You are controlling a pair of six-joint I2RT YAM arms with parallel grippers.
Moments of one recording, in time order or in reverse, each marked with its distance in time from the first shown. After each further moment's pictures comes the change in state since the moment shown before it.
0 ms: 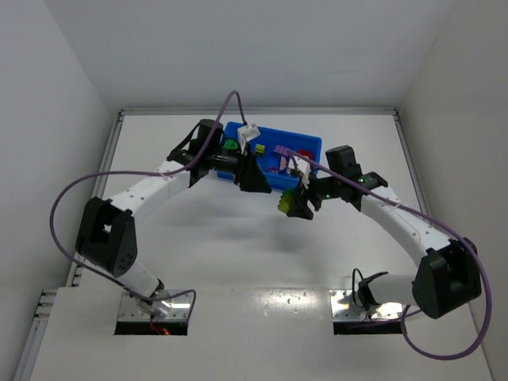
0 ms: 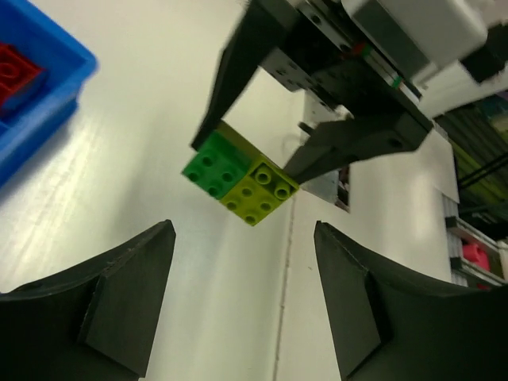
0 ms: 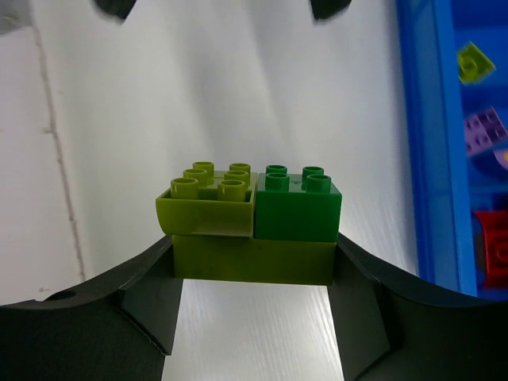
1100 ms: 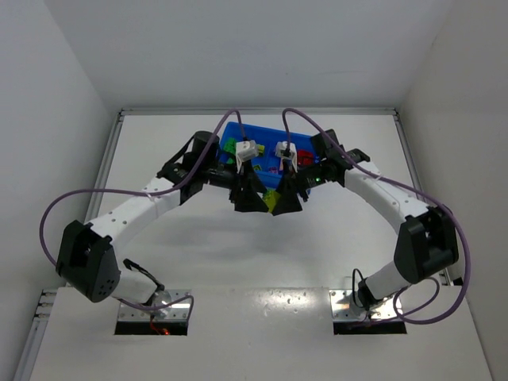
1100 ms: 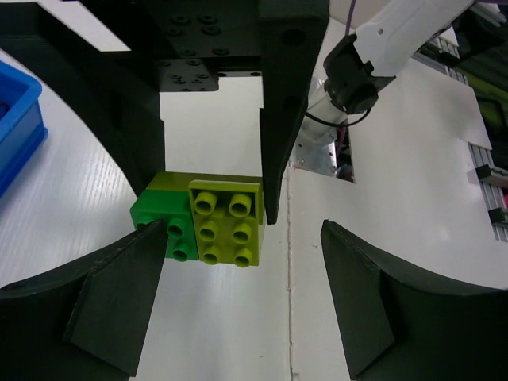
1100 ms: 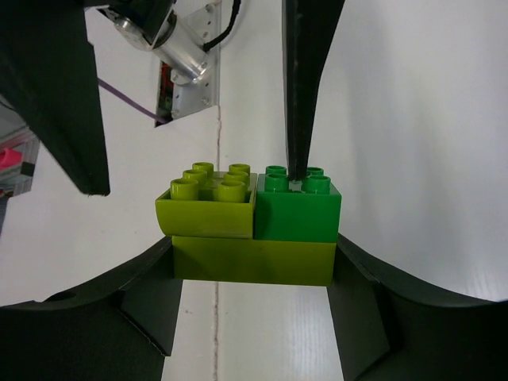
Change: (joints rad) left arm -0.066 -0.217 -0.152 -0.005 0.021 0.169; right arm 0.029 0.246 0.262 -0.177 -0.411 0.124
